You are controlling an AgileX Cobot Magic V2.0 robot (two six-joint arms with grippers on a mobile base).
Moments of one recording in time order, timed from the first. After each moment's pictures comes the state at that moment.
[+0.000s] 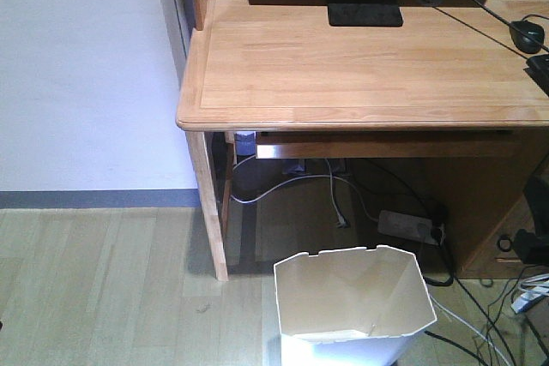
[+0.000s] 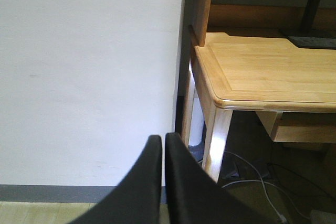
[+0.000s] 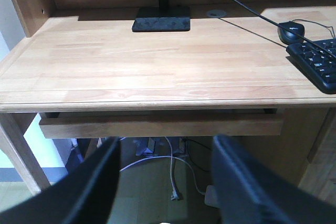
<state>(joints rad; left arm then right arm) 0.01 -0.01 0.03 -0.04 0.27 -0.04 0.00 0.50 -0.22 0.10 0.15 -0.09</state>
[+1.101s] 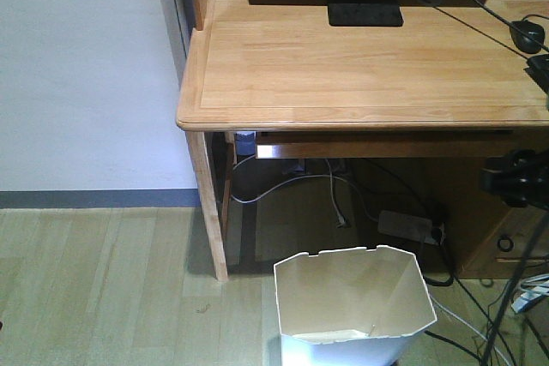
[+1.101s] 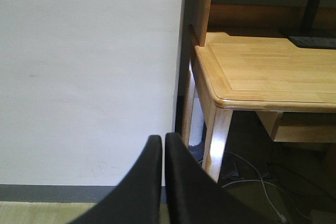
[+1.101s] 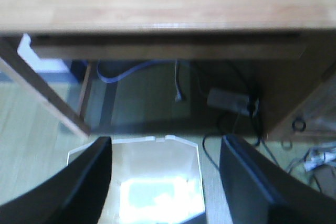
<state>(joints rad) 0.01 -0.01 0.03 -0.04 0.27 -0.04 0.00 0.99 -0.57 0.10 0.46 -0.09</state>
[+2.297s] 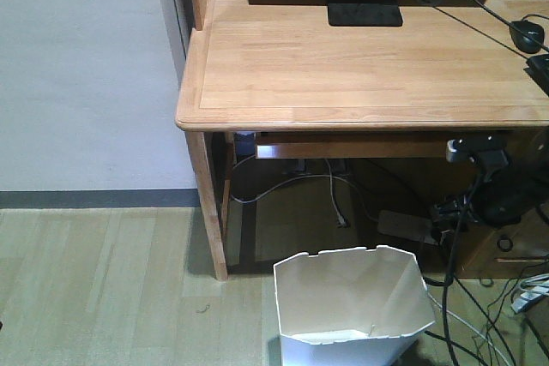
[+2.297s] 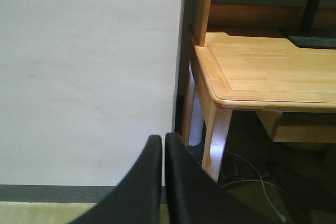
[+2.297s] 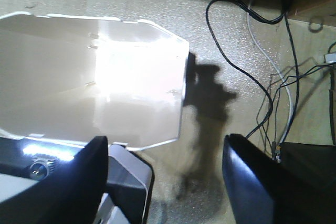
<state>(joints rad) 0.01 -0.01 0.03 -0.04 0.27 -0.04 -0.14 2.00 -0.85 0.34 0.32 -0.63</state>
